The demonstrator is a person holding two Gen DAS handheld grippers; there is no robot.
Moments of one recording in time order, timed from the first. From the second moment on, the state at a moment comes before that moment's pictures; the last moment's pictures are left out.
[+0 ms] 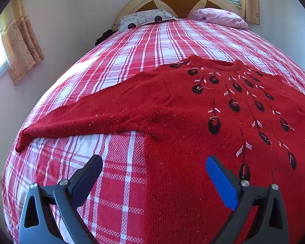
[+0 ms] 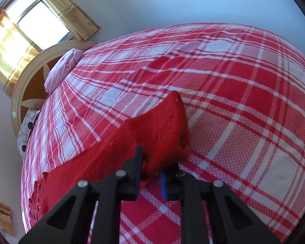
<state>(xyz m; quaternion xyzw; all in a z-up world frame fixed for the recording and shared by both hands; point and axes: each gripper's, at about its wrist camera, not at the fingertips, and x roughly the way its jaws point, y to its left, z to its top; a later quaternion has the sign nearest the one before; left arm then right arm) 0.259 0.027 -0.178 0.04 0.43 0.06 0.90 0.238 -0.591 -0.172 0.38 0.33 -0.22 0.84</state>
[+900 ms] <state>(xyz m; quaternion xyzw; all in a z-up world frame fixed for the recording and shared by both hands) 0.245 0.064 -0.176 -0.04 0.43 0.02 0.90 0.364 -0.363 -0.028 0.14 0.32 0.01 0.94</state>
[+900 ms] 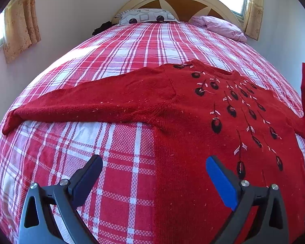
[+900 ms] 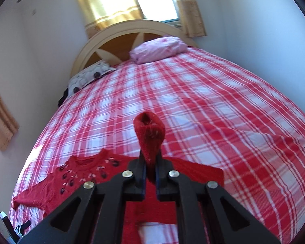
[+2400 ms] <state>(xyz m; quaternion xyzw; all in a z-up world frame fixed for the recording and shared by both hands) 0.352 -0.031 -0.180 -0.04 0.47 -0.13 0.87 0.306 -0.261 -0.132 0.06 0.41 0.14 0.90</state>
